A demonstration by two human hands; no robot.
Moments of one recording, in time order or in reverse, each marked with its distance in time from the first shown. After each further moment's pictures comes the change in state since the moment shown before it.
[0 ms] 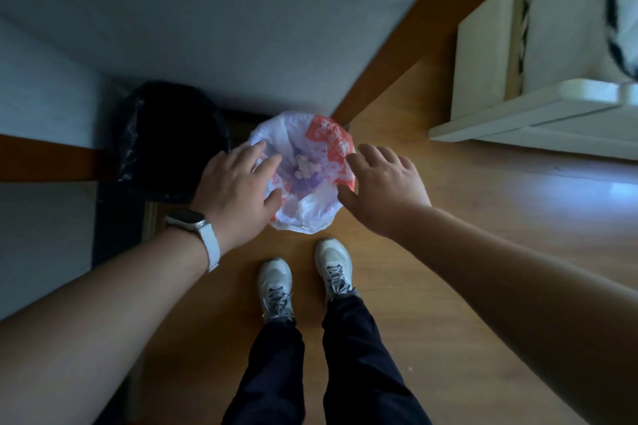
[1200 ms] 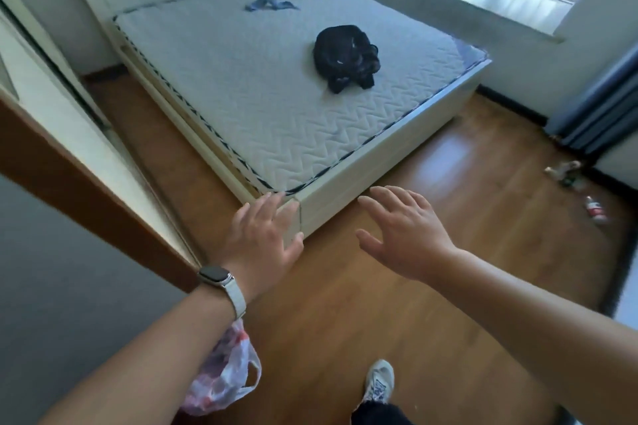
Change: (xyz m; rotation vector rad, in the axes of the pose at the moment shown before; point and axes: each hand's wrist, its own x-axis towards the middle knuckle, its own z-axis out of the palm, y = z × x) left_hand -0.069 0.458 -0.327 0.139 0.272 0.766; right_hand -0.471 0.157 -0.340 0.024 0.470 0.683
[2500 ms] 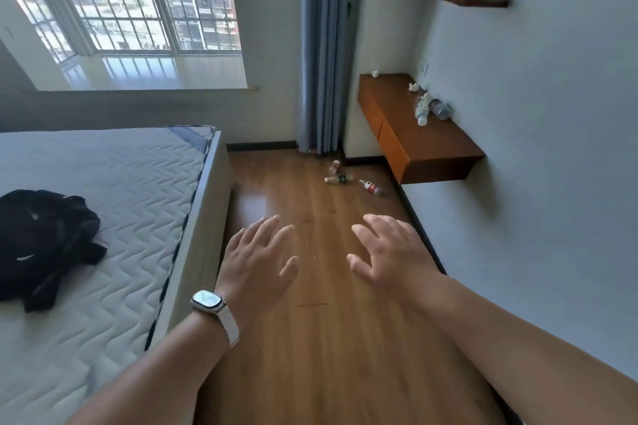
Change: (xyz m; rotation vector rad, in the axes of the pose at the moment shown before) left_hand 0.490 0.374 0.119 -0.198 -0.096 0.900; right_hand 0.037 0.438 -0.032 -0.026 0.064 0.984
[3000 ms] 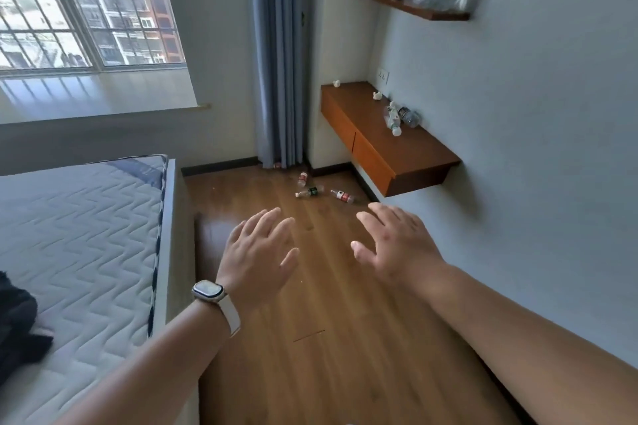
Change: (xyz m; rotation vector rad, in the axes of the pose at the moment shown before) left_hand 0.153 -0.122 0.004 -0.084 0.036 0.235; right_hand 0.139 -0.038 -0.024 -0.073 0.025 0.214
